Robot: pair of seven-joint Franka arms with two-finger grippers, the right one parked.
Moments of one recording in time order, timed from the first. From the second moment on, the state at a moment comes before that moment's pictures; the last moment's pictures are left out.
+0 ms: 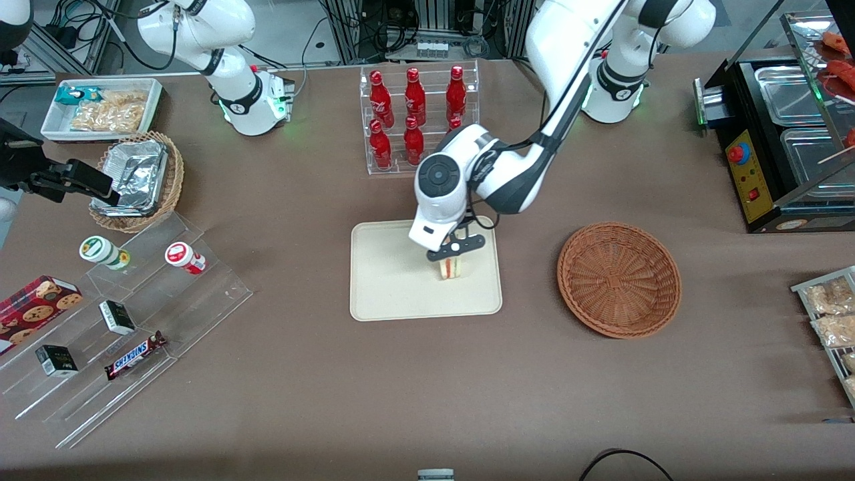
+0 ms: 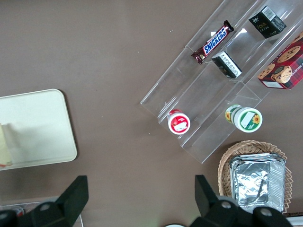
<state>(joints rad) -0.79 0.64 -0.03 -1.53 -0.07 2.05 -1.06</state>
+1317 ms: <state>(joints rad) -0.84 0.77 -0.02 -1.37 0.04 2.09 -1.25</state>
